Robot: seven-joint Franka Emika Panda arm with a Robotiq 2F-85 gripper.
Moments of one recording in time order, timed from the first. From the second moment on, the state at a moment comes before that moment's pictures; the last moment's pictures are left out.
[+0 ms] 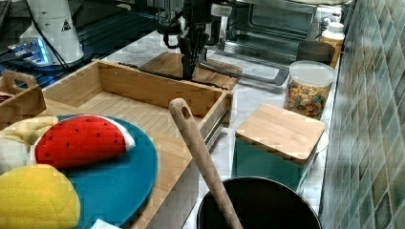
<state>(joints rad) 0.01 0.15 0.02 -2.35 -0.38 0.85 -0.40</state>
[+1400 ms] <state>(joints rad) -0.11 0.19 -0.19 -2.29 -0.38 0.90 -0.79</state>
